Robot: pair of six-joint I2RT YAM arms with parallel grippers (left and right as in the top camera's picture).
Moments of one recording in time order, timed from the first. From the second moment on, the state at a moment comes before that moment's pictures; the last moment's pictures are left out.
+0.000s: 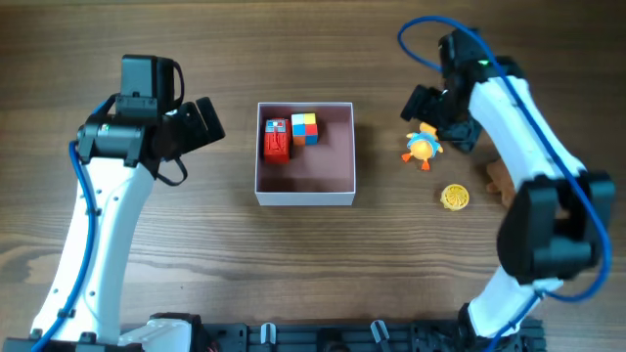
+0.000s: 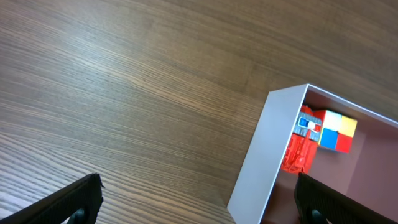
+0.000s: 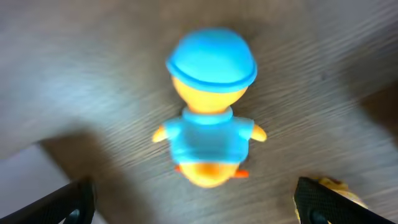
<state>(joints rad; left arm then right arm) -0.08 1.41 1.33 -1.01 -0.08 -0.45 0.10 1.93 1.50 -1.01 -0.01 0.63</state>
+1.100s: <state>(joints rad) -0.08 1.47 1.33 -0.99 -0.08 -0.45 0.10 2.11 1.50 -0.92 -0.02 0.53</state>
